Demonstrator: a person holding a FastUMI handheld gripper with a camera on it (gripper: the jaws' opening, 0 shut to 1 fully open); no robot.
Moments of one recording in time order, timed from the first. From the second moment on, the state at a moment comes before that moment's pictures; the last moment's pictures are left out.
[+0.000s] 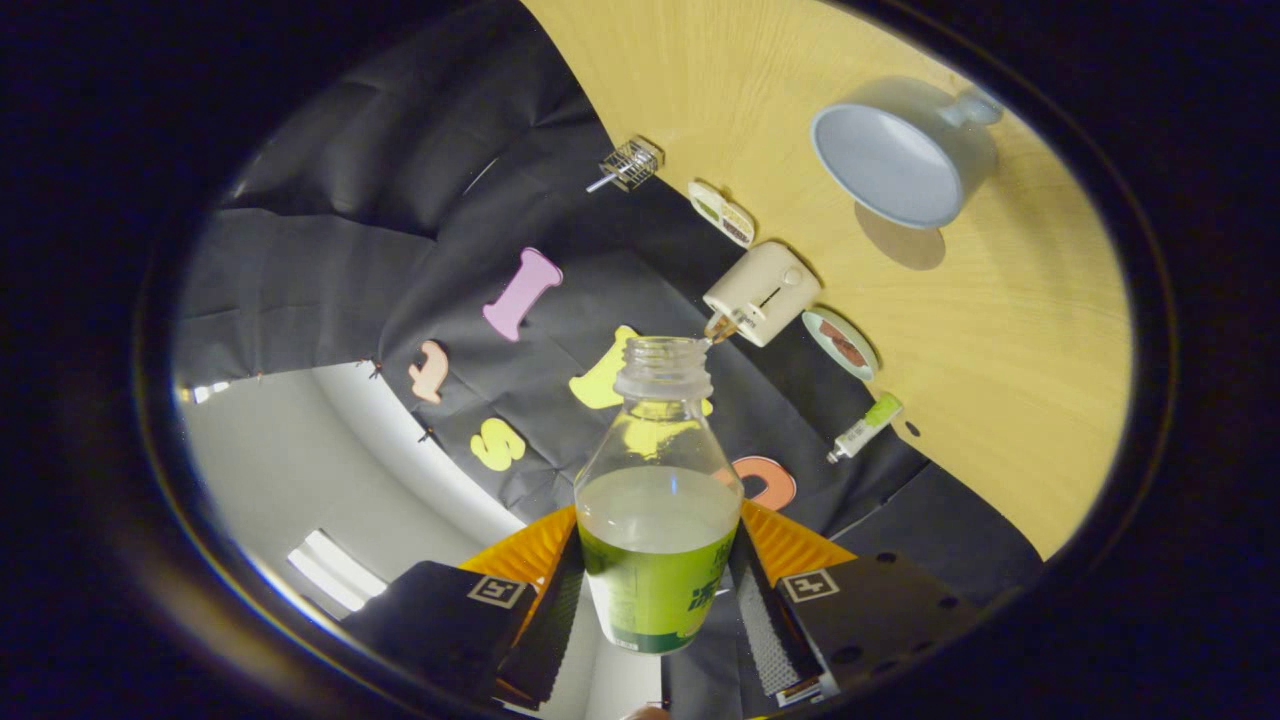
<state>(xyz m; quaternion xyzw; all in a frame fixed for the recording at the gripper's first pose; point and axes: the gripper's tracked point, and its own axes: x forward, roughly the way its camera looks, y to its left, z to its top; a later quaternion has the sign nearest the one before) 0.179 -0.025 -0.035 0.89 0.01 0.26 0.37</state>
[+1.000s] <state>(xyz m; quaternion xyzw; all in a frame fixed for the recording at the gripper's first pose) 0.169 -0.019 -0.008 0.87 0.02 0.27 0.40</state>
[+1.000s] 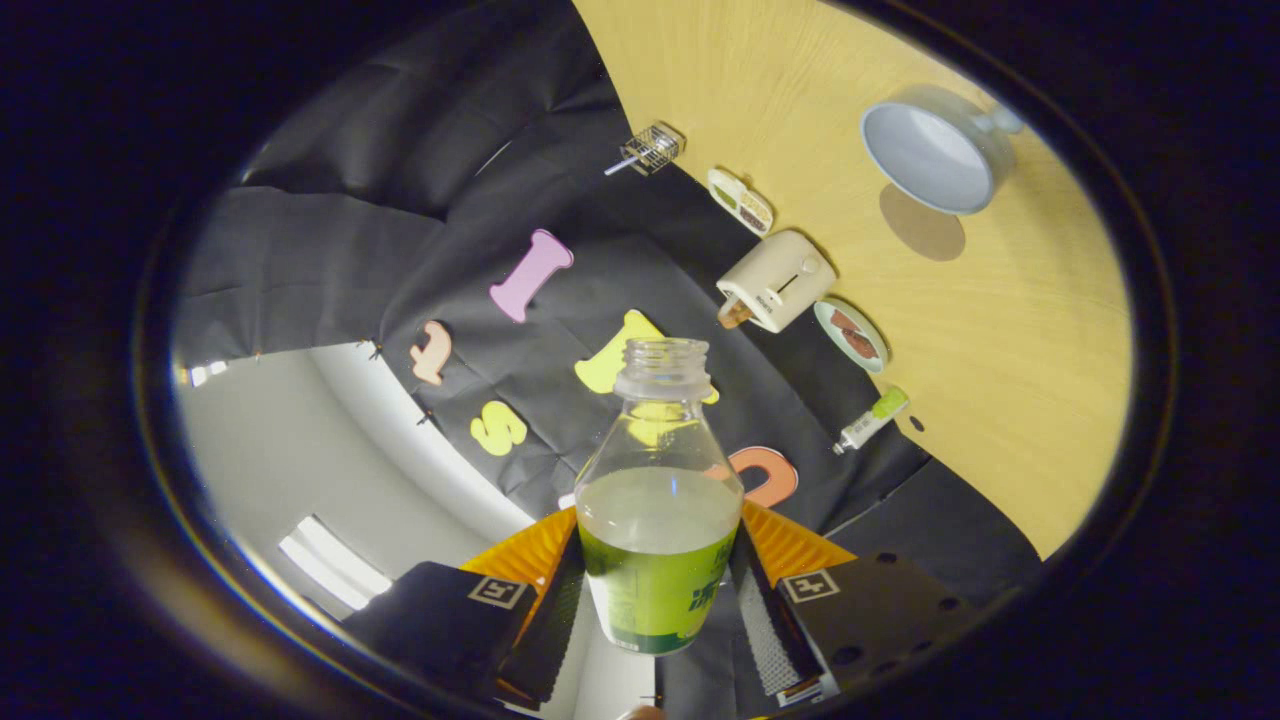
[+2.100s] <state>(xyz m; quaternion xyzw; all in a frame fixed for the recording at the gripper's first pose) 0.175 -0.019 -0.032 0.35 0.06 0.15 0.92</state>
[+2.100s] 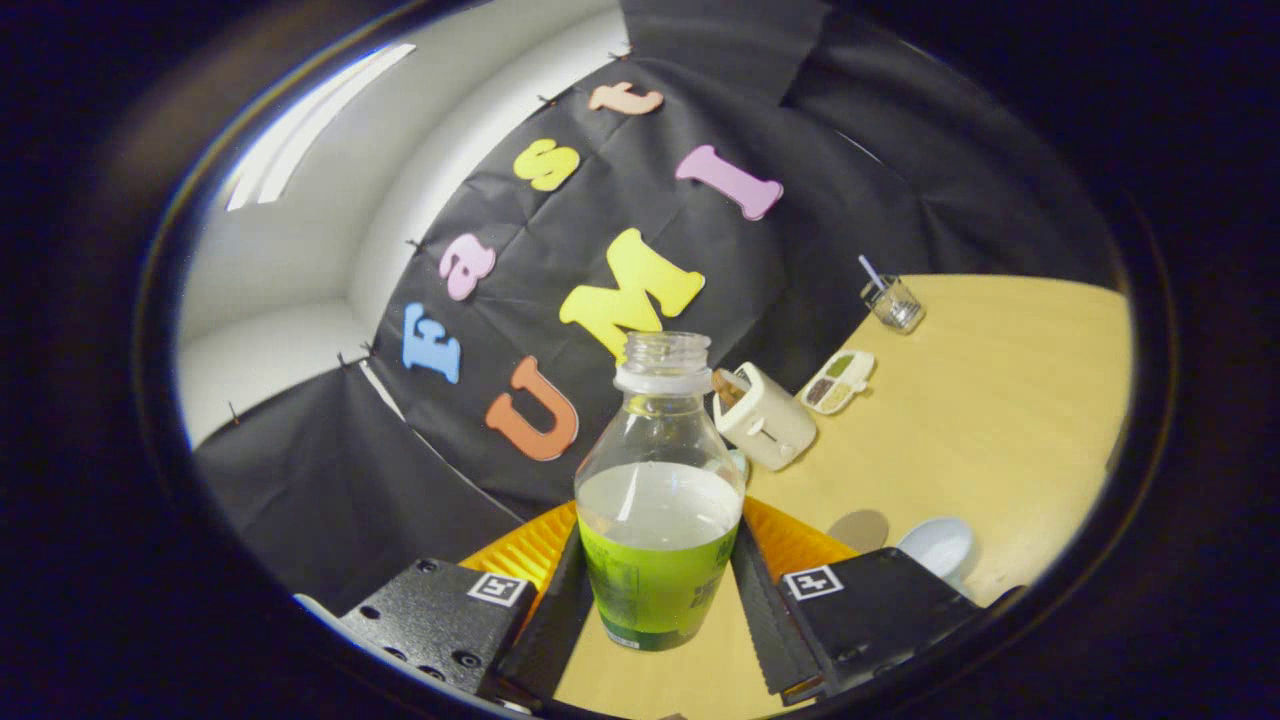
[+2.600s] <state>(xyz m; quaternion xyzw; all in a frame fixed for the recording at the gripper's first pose) 0.190 -0.049 0.004 0.20 0.01 0.11 0.97</state>
